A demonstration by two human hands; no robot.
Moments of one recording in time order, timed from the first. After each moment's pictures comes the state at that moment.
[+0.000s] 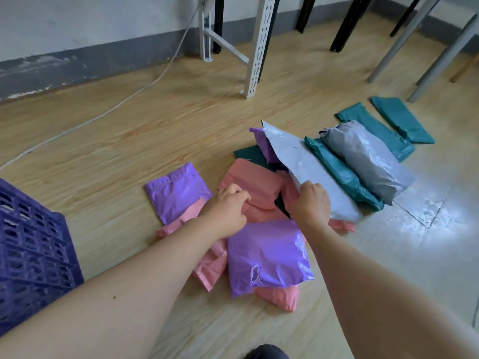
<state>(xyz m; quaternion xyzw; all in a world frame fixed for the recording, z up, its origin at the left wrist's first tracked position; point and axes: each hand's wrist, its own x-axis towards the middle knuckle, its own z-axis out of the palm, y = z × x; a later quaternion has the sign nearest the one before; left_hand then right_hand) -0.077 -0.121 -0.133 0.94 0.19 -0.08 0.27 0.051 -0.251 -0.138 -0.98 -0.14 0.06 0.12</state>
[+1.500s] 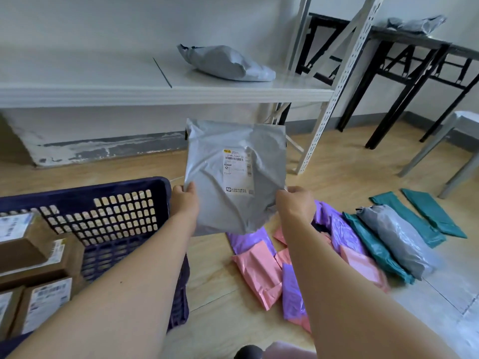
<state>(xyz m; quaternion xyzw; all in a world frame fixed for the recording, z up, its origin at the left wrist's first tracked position) -0.303 -0.017 0.033 0.54 0.59 0.32 0.51 -0.176 -0.146 0.081 -0.87 -0.11 0.12 0.47</state>
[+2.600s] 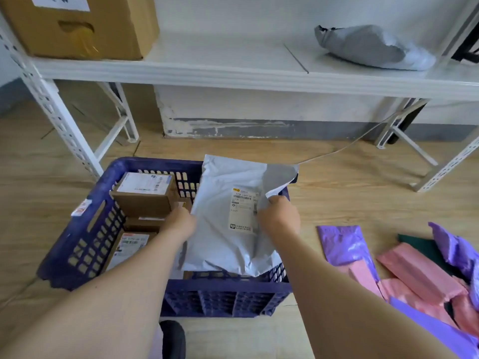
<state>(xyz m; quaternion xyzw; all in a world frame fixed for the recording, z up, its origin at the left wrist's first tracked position) -0.546 0.056 -0.039 0.56 0.74 0.09 0.36 -0.367 -0.008 0.010 -0.84 -0.42 0.26 0.22</state>
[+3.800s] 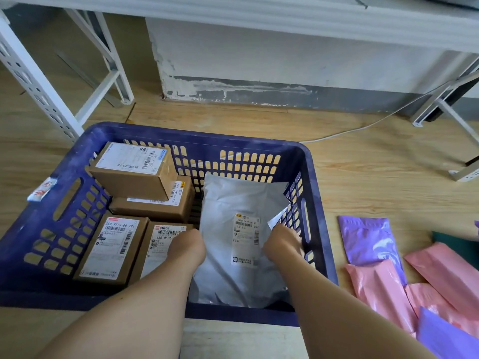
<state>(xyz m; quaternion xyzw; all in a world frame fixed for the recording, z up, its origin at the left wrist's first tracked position) -0.535 0.065 -0.150 0.61 0.72 -0.14 0.29 -0.364 0.033 -0.113 -0.86 -0.41 0.29 -0.10</state>
